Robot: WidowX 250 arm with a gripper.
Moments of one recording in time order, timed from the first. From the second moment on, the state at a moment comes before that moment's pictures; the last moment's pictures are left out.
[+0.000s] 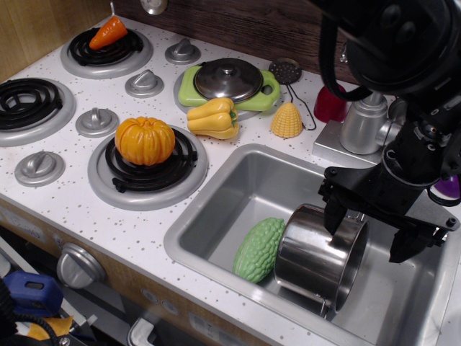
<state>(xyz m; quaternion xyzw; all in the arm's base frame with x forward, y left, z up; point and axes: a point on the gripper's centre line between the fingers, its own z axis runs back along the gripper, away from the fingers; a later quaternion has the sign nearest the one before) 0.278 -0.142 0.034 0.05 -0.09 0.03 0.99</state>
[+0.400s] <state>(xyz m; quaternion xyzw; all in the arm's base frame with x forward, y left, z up) 0.273 -0.136 0.019 0.12 -0.07 0.03 0.99</state>
